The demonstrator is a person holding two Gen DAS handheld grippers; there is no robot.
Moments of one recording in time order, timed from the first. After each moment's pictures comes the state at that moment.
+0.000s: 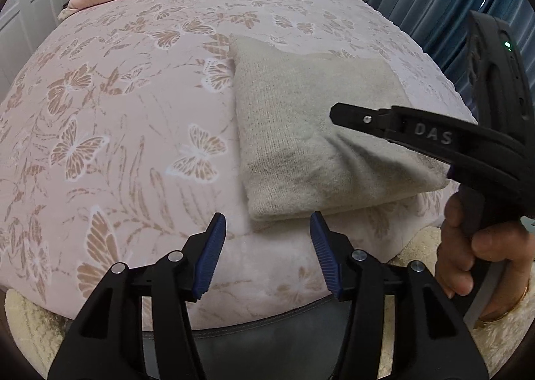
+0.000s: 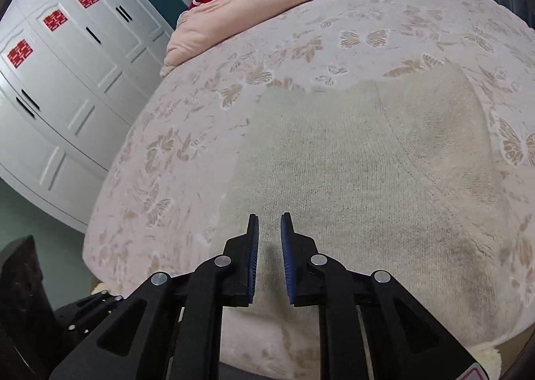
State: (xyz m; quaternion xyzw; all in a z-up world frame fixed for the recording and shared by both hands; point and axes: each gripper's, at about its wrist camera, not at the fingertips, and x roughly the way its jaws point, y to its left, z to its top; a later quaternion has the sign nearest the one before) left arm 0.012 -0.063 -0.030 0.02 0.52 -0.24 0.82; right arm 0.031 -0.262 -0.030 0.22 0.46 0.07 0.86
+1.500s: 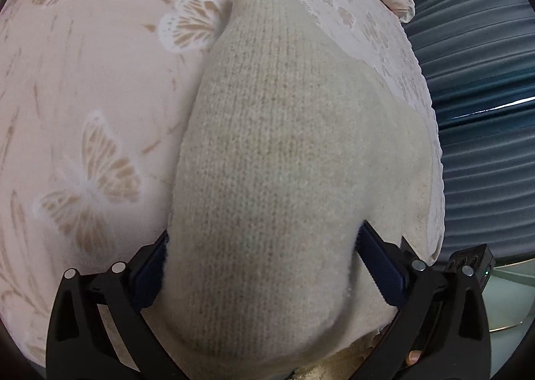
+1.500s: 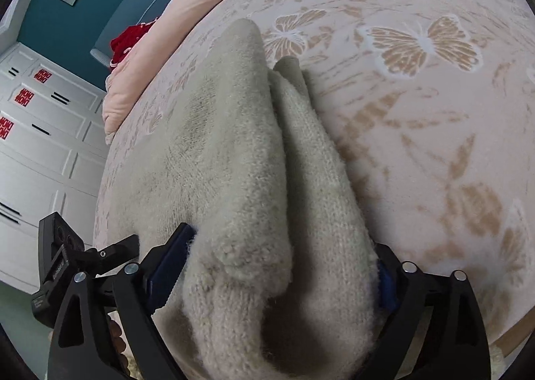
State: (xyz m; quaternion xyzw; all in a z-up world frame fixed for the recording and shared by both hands) left arm 0.130 -0.115 -0.111 -0.20 0.63 -0.23 0.72; right arm 0.015 -0.390 -0.107 0.38 0.45 -0.04 0.81
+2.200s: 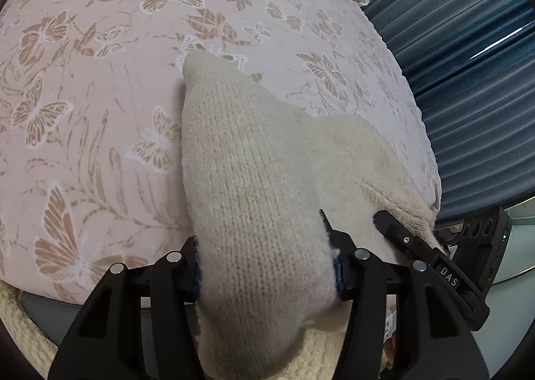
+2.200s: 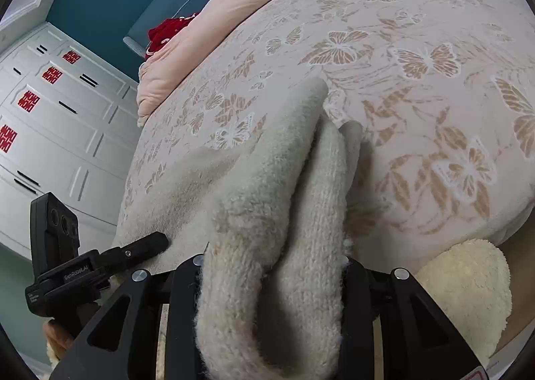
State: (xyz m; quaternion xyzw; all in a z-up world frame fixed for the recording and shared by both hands) left arm 0.039 -0.059 -0.005 -0.12 0.59 -0.28 0.75; right arm -0.072 -0.320 -0.014 0.34 0.43 -0.01 0.83
